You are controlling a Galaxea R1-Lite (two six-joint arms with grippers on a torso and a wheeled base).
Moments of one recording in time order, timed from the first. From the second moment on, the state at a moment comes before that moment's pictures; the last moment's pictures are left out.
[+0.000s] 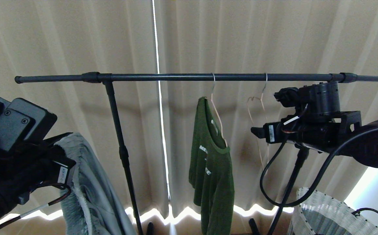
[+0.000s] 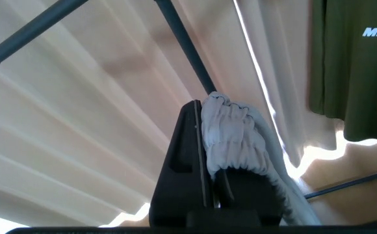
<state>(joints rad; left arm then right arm) -0.50 1.18 -0.50 -0.50 0.45 0.42 0.37 1.77 -1.04 -0.21 -0.29 0.14</state>
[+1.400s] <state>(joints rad) -0.50 1.18 -0.51 -0.50 0.45 0.42 0.38 1.82 -1.07 -0.21 -0.31 0.17</state>
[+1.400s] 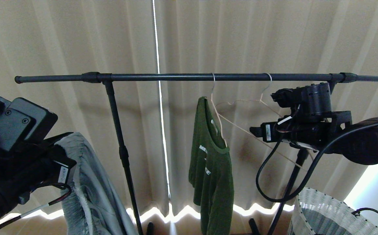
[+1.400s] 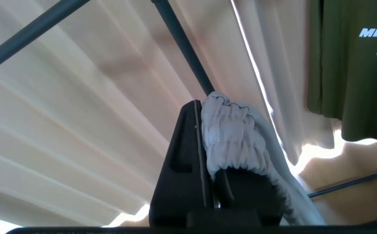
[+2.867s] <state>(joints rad) -0.50 1.18 -0.51 -0.50 0.45 0.43 0.37 1.82 -1.07 -0.22 -0.32 0.17</state>
